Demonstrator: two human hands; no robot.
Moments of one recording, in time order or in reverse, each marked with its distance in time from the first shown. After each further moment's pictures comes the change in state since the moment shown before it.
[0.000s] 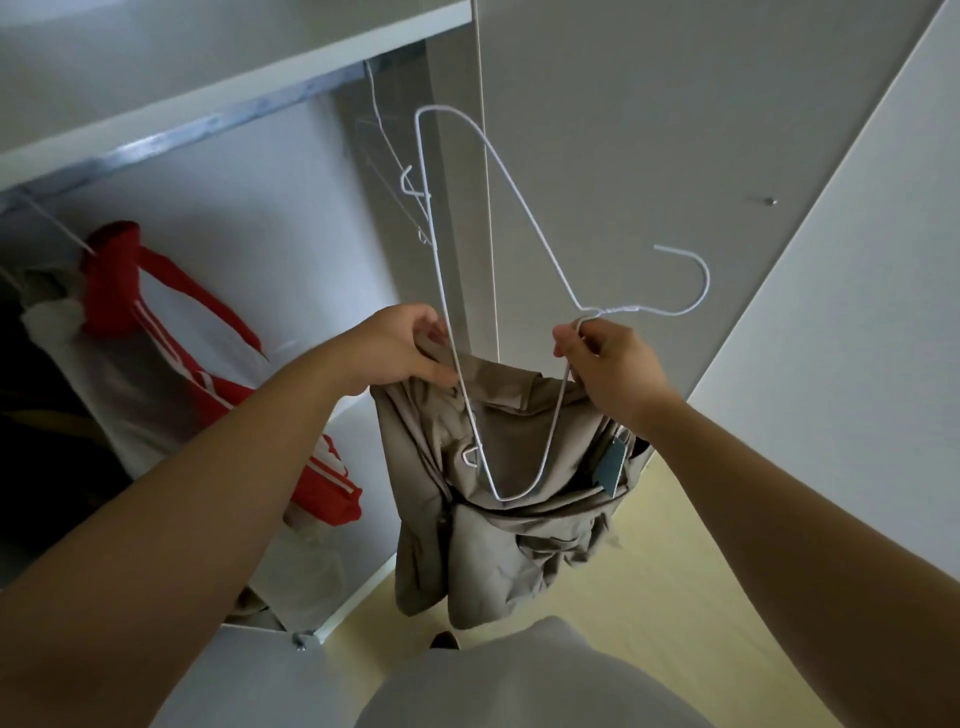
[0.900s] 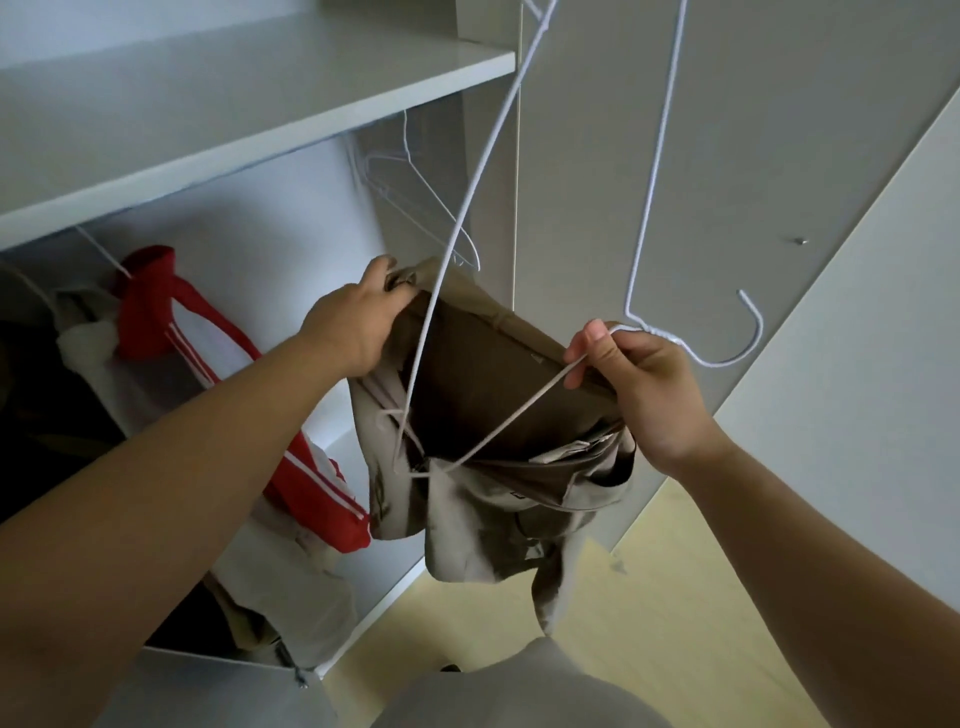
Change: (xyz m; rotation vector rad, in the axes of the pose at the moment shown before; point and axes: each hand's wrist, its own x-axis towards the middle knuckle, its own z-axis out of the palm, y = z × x) left_hand -0.005 -0.017 -0.084 1.065 0.325 0.220; right_hand -0.035 -0.081 0.007 0.525 -0.011 -0.148
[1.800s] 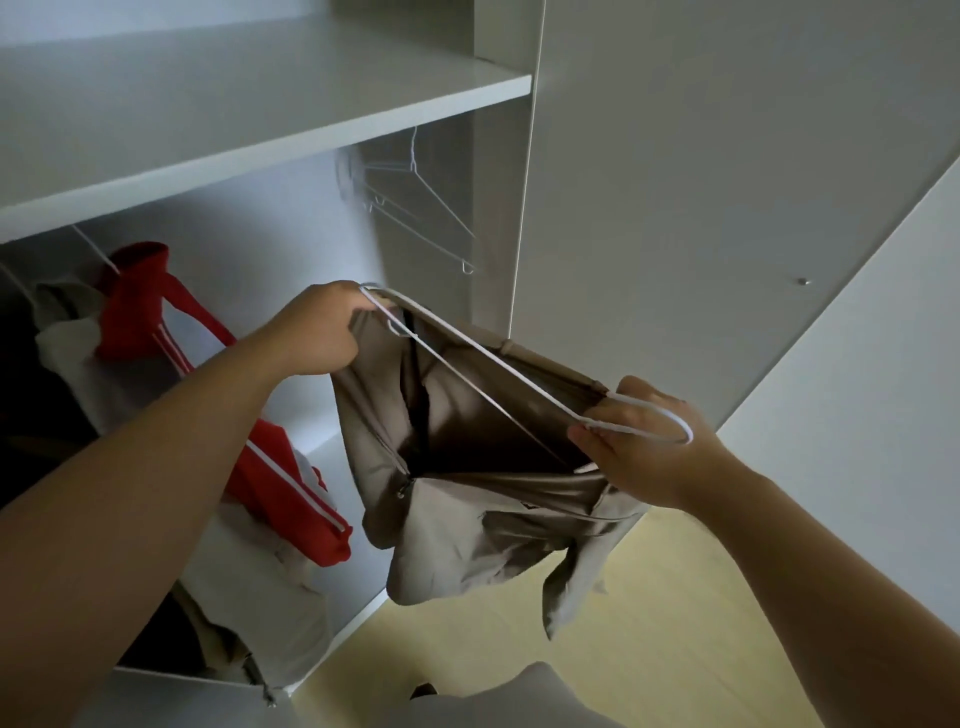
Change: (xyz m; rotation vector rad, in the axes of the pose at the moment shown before) left_hand 0.004 -0.049 0.007 -0.561 0.017 -0.080; right_hand 0.005 0.015 -0.022 -1.291 -0.298 -0.233
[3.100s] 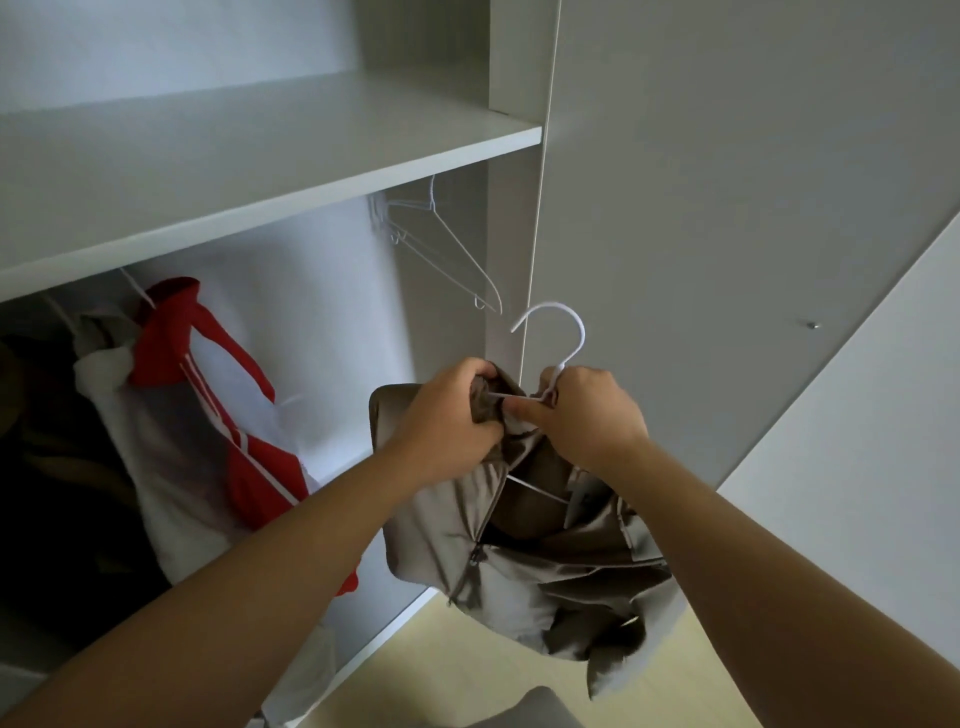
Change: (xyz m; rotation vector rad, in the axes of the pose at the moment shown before) left_hand -0.036 0.112 0.066 -0.490 0.069 -0.028; right_hand 0.083 -0.027 0.006 0.363 0.026 0.355
